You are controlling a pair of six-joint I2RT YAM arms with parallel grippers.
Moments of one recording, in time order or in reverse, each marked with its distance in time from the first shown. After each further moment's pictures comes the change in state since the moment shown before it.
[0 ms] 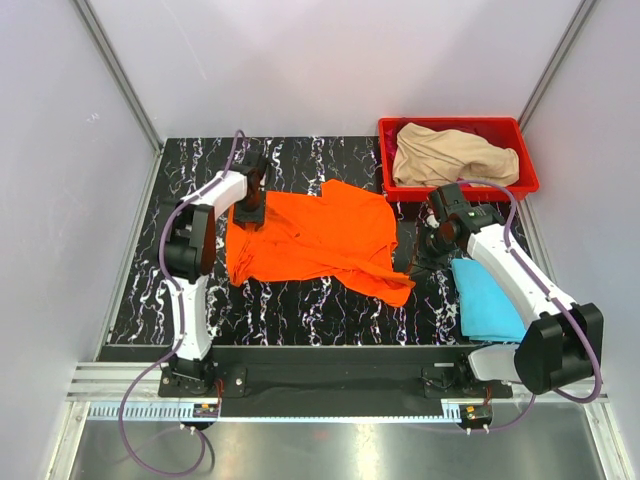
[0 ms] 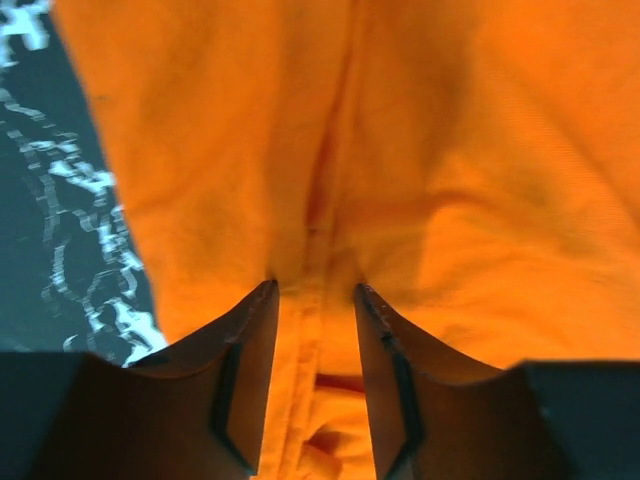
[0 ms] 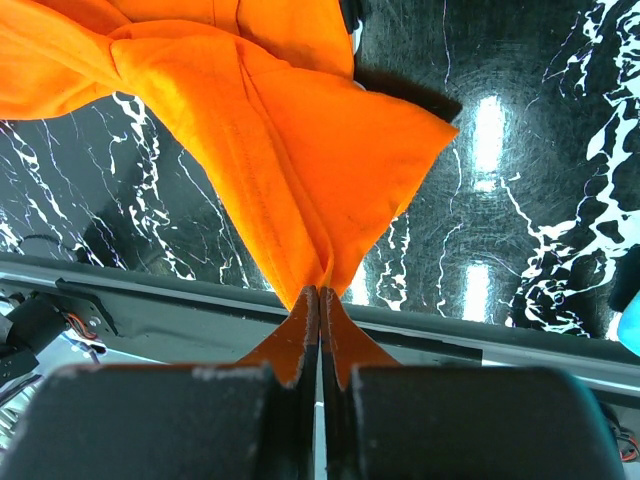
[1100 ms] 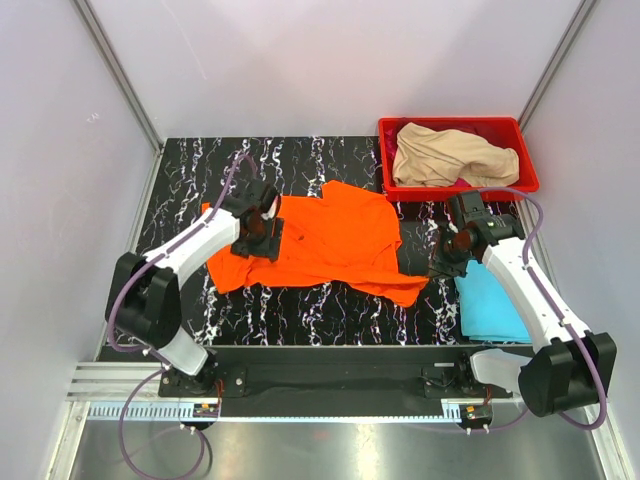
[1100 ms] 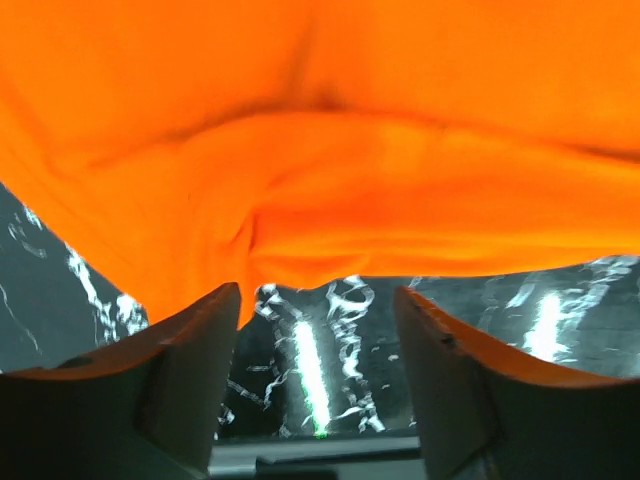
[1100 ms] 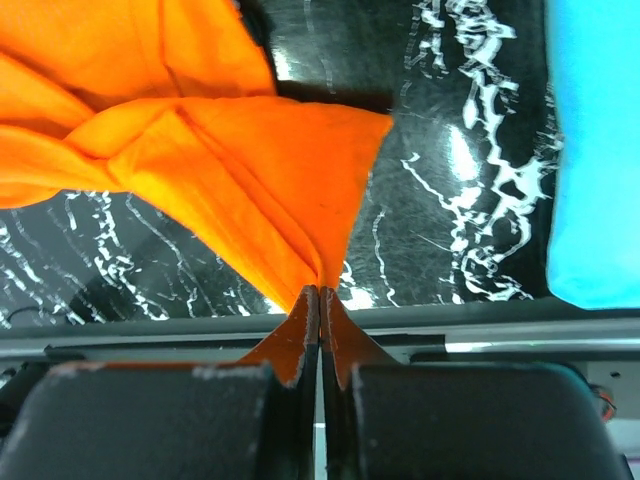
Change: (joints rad) left arm -0.205 -0.553 -0.434 -0.050 0.064 -0.079; right arm -0.081 -0.120 -0.043 -0.067 0.142 0.053
